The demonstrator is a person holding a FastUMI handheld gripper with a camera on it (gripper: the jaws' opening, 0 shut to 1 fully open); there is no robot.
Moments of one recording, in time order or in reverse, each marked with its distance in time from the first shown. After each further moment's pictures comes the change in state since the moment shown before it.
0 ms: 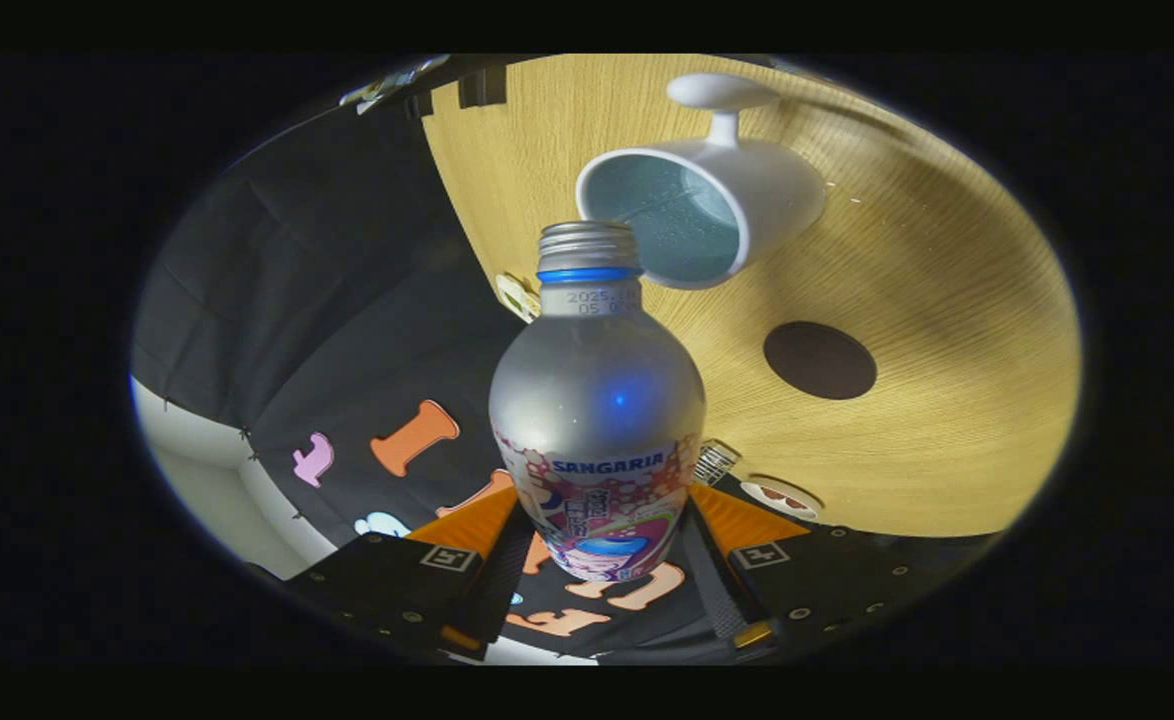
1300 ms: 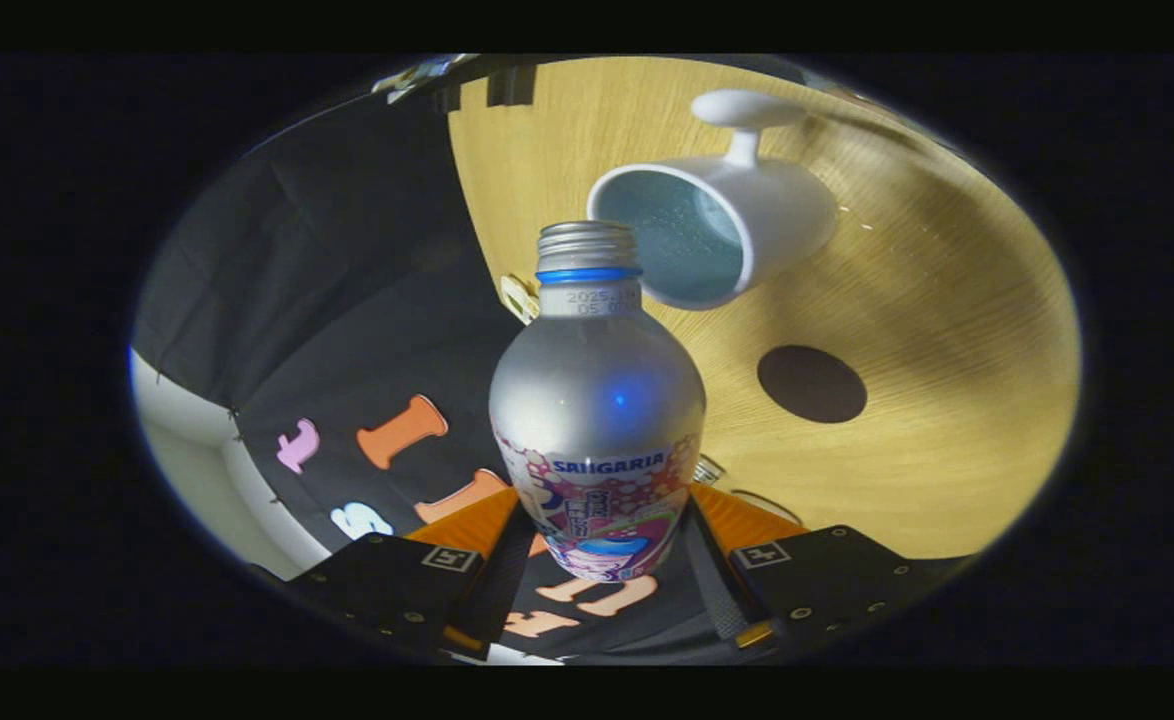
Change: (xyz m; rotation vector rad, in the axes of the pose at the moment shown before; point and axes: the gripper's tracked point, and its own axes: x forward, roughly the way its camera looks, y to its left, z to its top) arm 0.005 -0.024 0.004 -0.167 -0.044 -0.032
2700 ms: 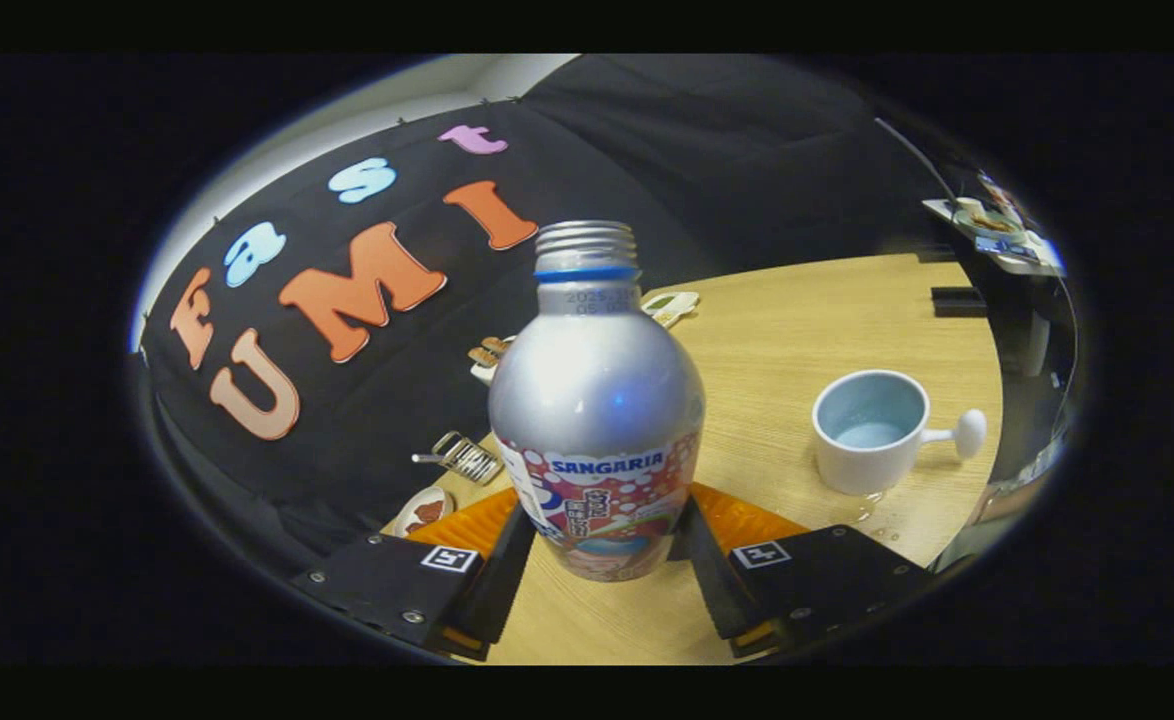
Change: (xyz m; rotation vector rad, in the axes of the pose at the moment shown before) arm -0.004 -0.026 -0.001 -1.481 -0.238 -0.145
